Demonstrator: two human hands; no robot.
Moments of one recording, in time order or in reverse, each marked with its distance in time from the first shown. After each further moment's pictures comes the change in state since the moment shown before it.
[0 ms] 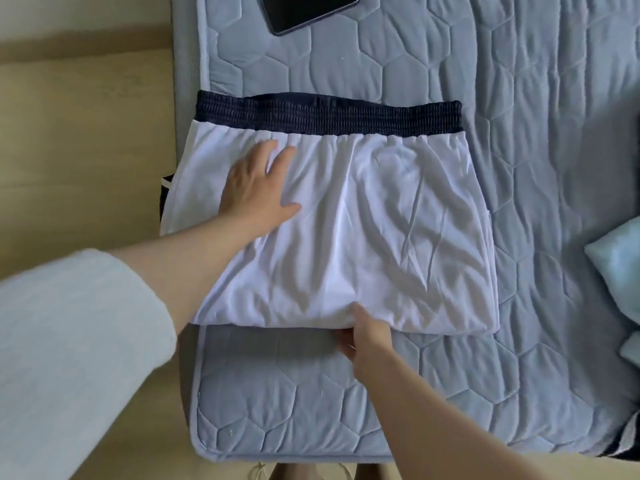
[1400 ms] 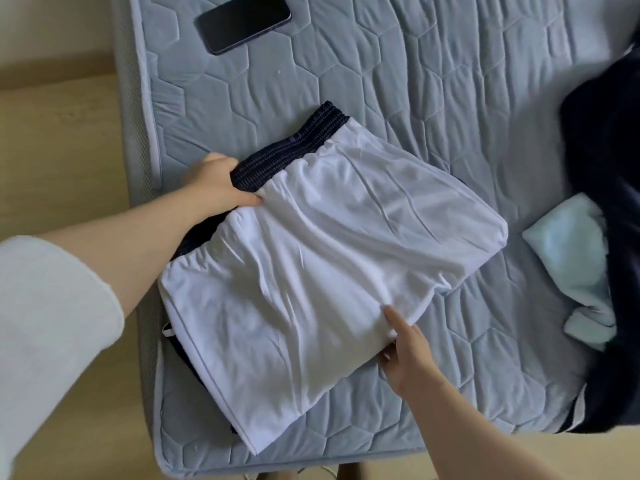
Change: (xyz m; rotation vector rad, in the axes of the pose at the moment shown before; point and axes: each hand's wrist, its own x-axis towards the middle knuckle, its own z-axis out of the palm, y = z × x) left_hand 0.043 0.021 -0.007 -0.388 -0.177 -0.294; right_hand 0.021 -0.022 -0.111 0.316 -0.099 -0.124
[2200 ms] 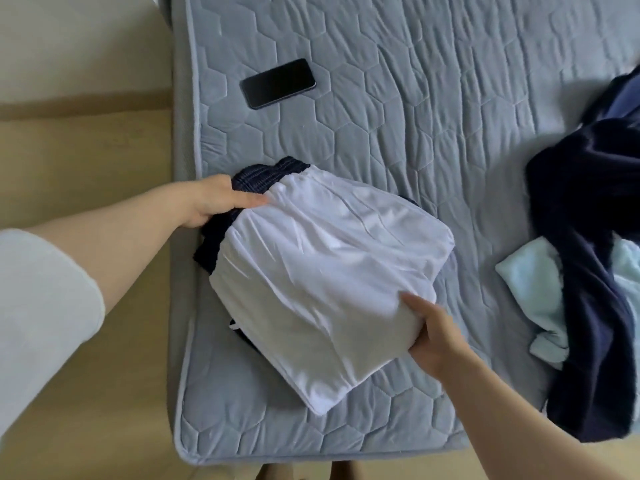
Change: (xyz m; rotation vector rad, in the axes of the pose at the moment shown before) left_hand -0.052 0.020 -0.085 -0.517 -0.455 -0.187; right_hand -0.068 -0.075 0.010 -0.102 -0.218 -0.094
